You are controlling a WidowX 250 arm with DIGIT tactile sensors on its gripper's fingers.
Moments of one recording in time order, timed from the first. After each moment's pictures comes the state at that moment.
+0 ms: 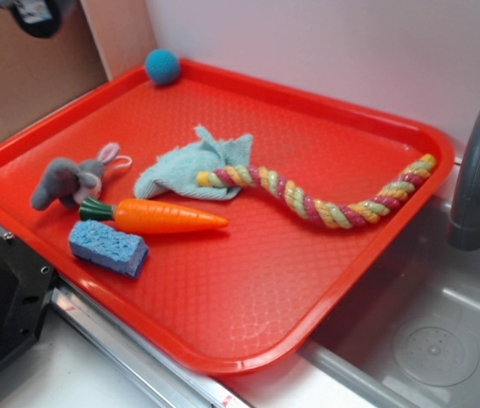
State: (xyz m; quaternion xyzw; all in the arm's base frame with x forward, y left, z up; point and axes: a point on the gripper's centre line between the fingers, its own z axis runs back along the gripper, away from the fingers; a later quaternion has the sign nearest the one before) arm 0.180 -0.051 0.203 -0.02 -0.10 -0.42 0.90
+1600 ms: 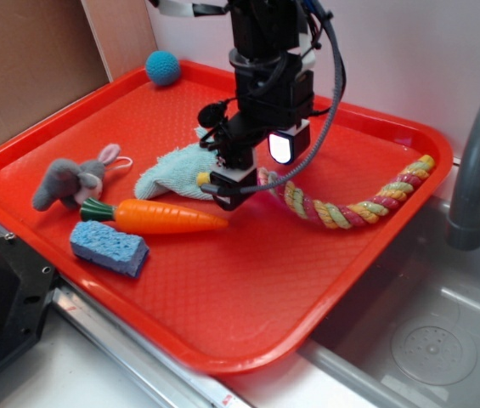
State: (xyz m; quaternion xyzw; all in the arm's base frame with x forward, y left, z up) arm 0.264 -0.087 0.028 -0.02 0.01 -0.65 0.76
